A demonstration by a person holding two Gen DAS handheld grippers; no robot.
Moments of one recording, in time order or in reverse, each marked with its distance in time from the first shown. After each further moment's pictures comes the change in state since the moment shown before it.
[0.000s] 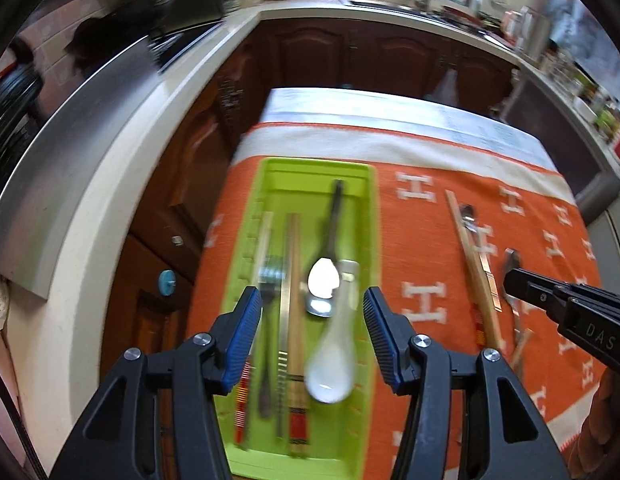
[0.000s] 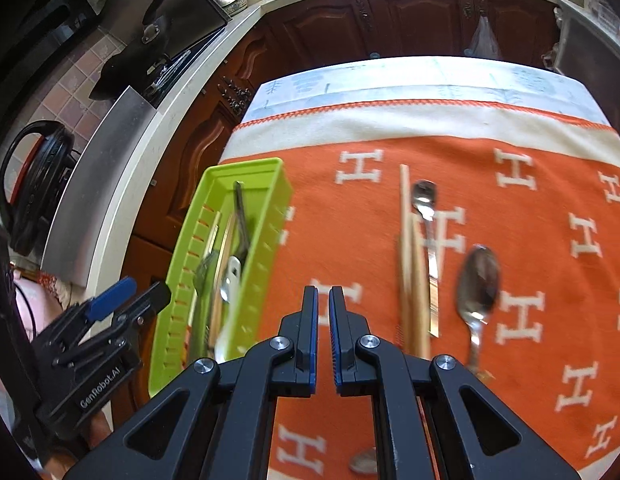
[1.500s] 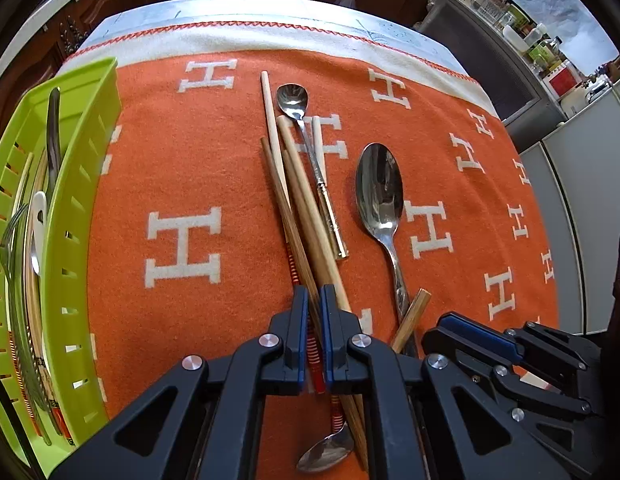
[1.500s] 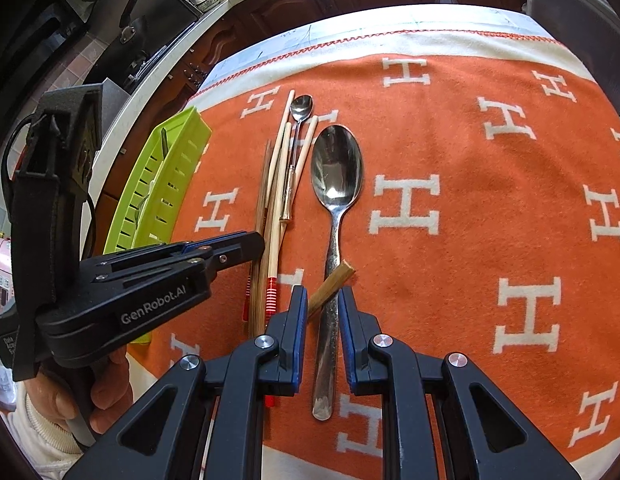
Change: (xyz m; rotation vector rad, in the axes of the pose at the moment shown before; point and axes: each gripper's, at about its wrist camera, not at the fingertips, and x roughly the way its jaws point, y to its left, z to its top) left arm 0.091 -0.143 -0.037 0.086 0.241 -0.323; right arm 0.000 -0.123 -0.088 0.037 0.044 0.021
